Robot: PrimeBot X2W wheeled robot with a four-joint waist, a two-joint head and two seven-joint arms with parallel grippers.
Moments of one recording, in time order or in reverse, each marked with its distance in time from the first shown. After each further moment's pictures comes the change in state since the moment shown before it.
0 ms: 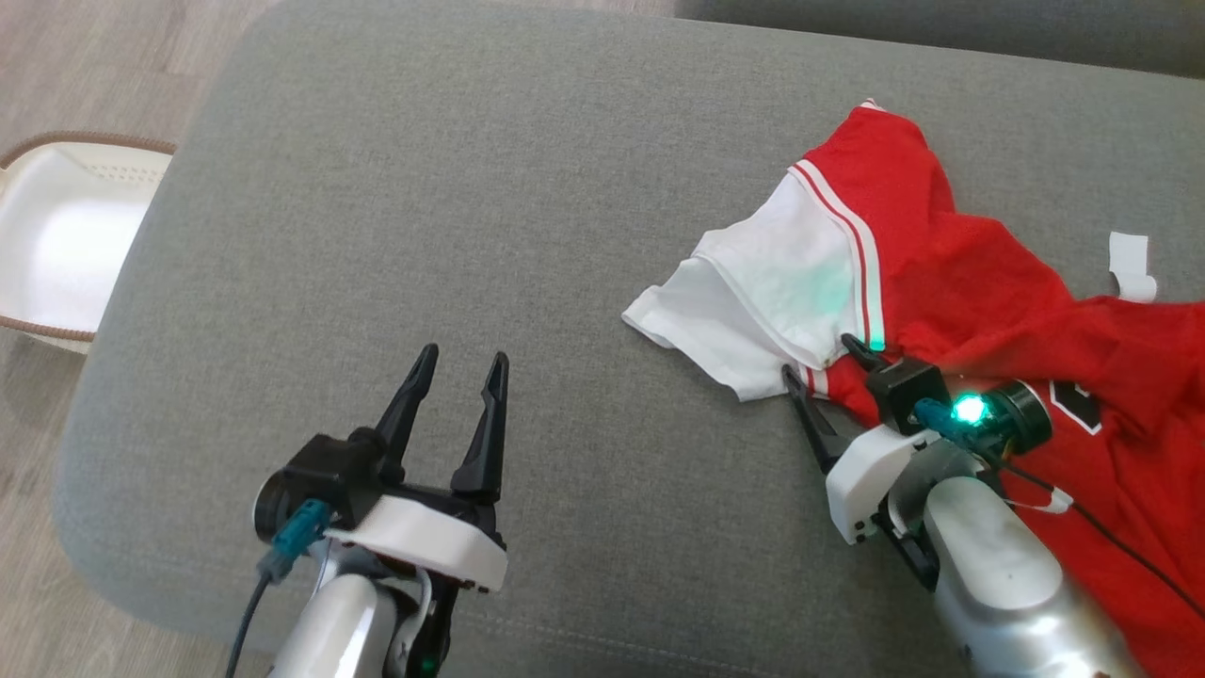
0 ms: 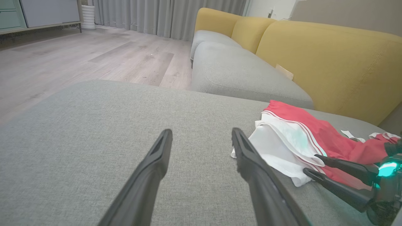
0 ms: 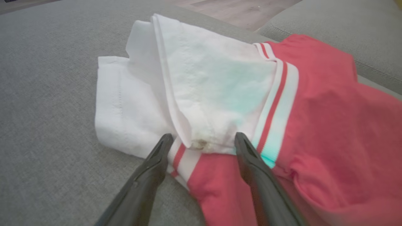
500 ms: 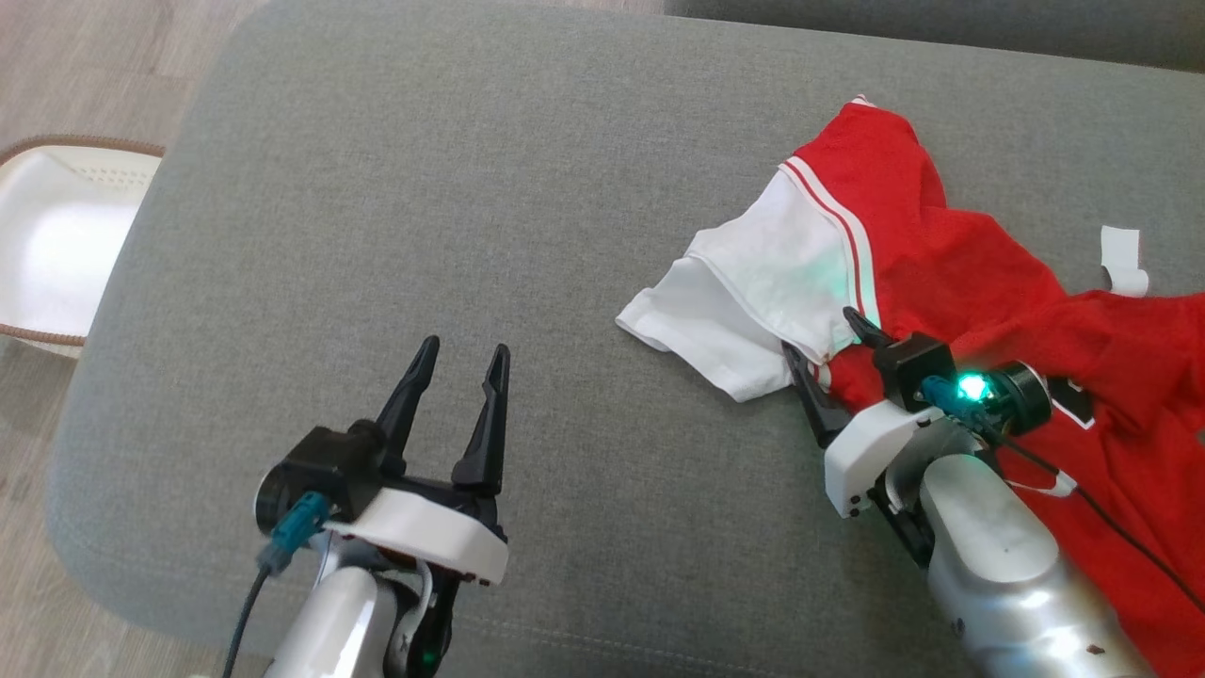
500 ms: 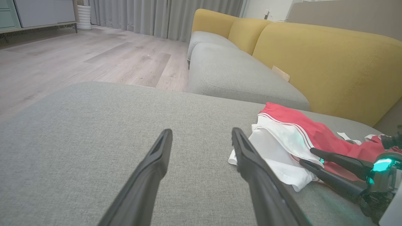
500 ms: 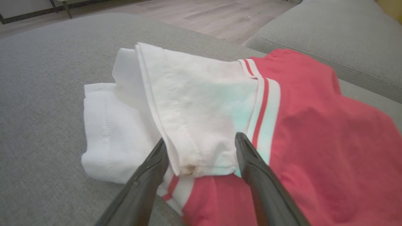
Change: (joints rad) left arm -0.014 0.000 -0.004 0.002 -0.010 0.001 0.000; right arm -0.056 0.021 -0.021 0.061 0.021 0.000 -0.051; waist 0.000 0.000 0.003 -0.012
